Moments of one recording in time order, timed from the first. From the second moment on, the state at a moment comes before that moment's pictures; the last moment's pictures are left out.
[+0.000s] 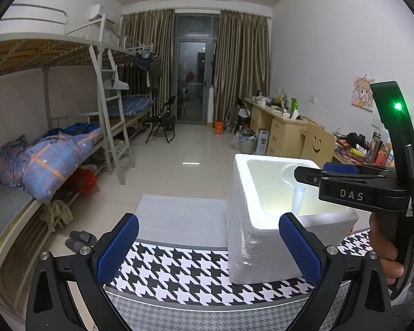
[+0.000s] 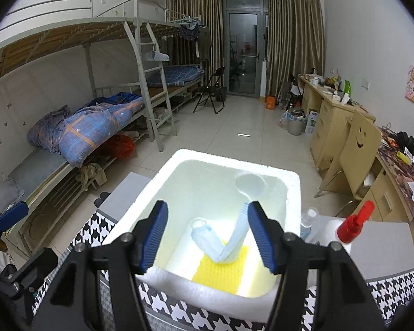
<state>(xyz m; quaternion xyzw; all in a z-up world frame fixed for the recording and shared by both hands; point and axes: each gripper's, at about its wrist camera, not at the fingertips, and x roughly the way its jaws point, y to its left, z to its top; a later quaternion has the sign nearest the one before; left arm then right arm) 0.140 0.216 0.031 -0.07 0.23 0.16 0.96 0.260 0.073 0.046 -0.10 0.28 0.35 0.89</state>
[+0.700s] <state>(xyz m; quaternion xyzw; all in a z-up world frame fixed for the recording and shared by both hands) 0.116 0.179 0.052 -0.04 0.21 0.15 0.97 0.214 0.020 0.078 -0.07 0.23 0.33 0.91</state>
